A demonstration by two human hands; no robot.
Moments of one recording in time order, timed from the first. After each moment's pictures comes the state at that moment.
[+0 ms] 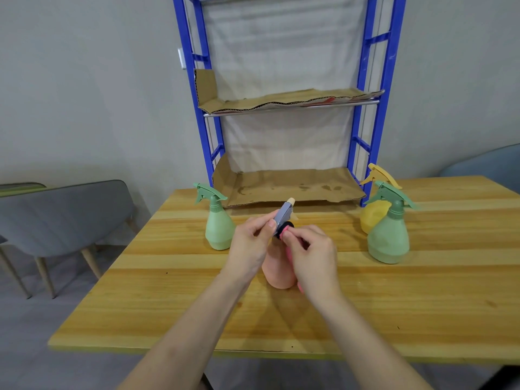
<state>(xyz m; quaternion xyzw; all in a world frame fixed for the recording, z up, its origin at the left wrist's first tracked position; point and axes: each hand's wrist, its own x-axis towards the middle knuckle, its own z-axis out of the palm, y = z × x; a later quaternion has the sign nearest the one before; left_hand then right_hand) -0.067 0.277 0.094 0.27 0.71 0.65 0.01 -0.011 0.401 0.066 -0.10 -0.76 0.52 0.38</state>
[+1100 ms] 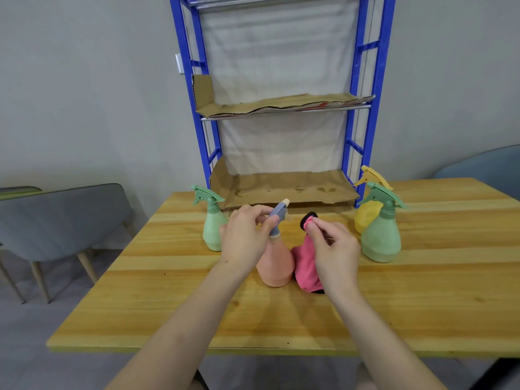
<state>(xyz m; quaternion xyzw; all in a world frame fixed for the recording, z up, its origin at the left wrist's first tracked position) -0.064 0.284 0.122 0.20 0.88 0.40 -0.14 0.014 0.430 0.076 -0.14 -0.71 0.54 0.44</state>
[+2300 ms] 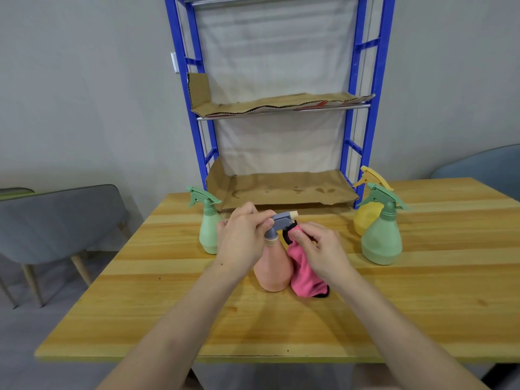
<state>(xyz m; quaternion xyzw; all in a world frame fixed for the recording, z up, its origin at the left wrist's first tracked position) -0.072 0.280 0.121 0.28 0.89 0.34 -0.17 -0.015 0.456 0.065 0.04 -0.84 0.43 0.33</state>
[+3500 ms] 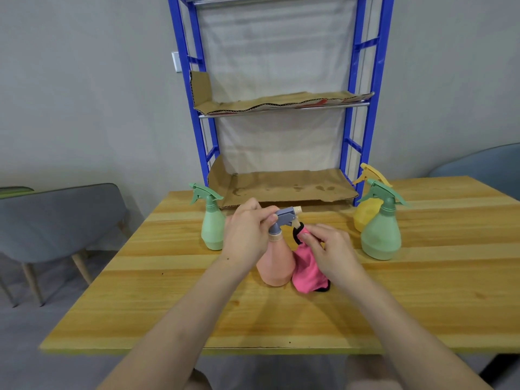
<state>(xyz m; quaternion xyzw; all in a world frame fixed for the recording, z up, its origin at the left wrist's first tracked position) -0.076 0.284 0.112 0.31 0.85 0.38 -0.18 -0.001 0.466 0.057 0.00 -0.88 0.34 0.32</state>
